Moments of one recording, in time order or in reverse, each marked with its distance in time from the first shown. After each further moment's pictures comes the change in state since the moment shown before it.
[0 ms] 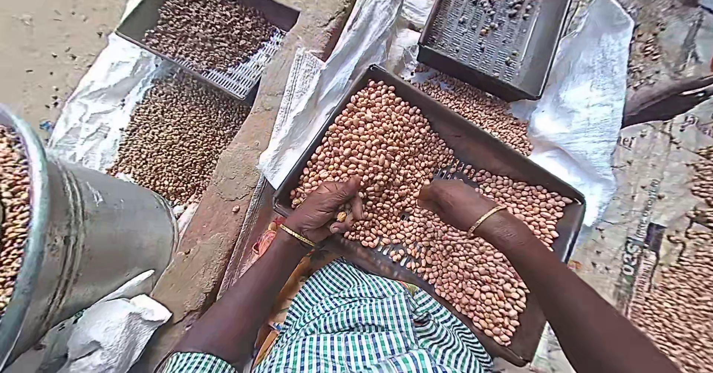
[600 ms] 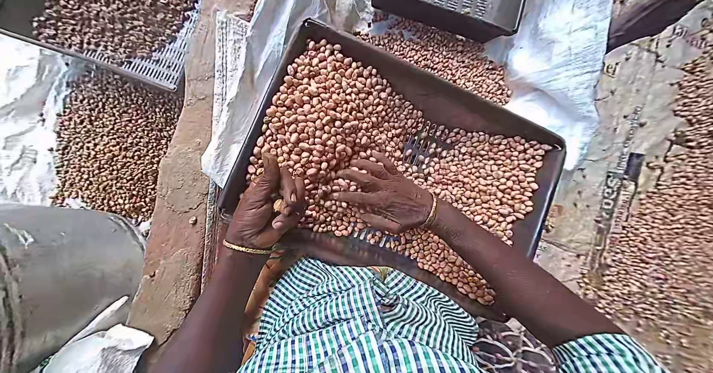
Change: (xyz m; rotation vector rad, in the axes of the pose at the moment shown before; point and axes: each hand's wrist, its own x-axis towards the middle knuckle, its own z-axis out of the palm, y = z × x) left_hand -0.003 -0.002 -0.005 -0.221 0.068 0.102; right_hand 0.032 0.050 0.106 0.014 0.557 -0.791
